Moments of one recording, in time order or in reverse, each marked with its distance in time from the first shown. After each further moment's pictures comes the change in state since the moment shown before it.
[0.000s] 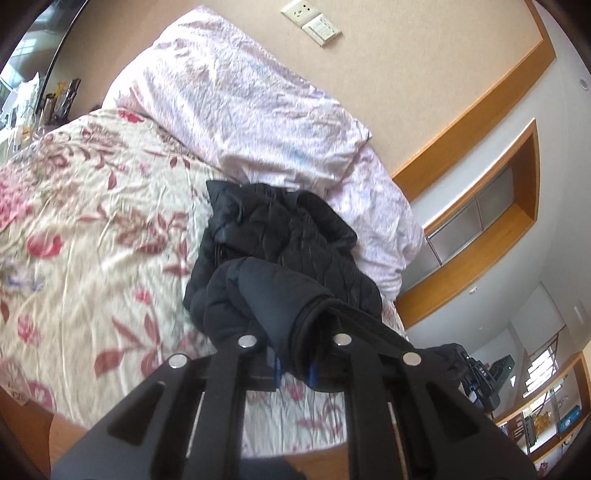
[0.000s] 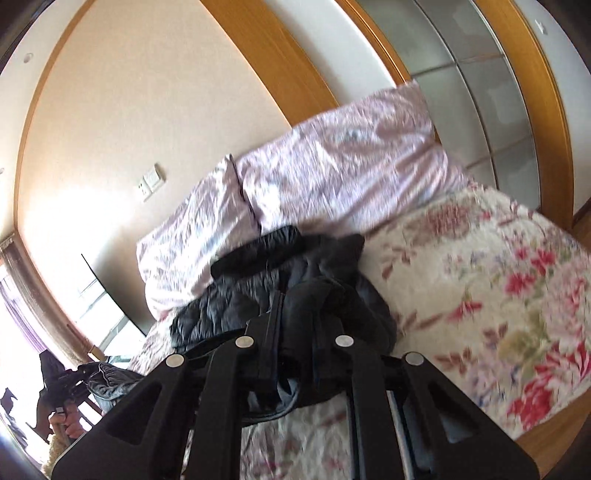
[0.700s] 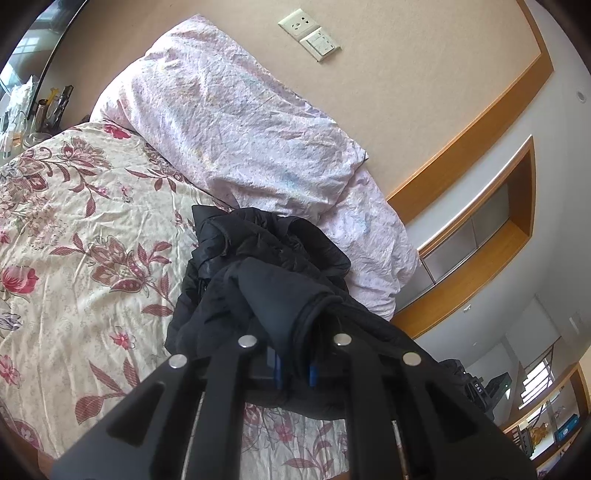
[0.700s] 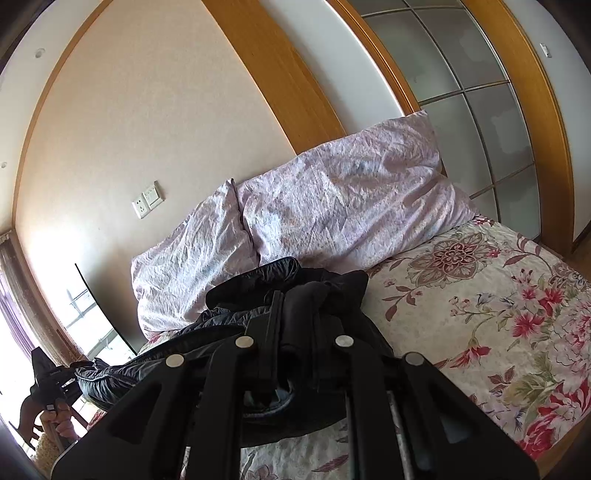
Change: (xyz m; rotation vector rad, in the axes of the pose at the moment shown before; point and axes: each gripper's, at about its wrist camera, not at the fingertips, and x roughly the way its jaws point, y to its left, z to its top) left arm 0.022 -0.003 0.026 -0.016 -0.058 -0.039; right arm 0.013 0.004 0.011 -0.038 -0.070 -0.001
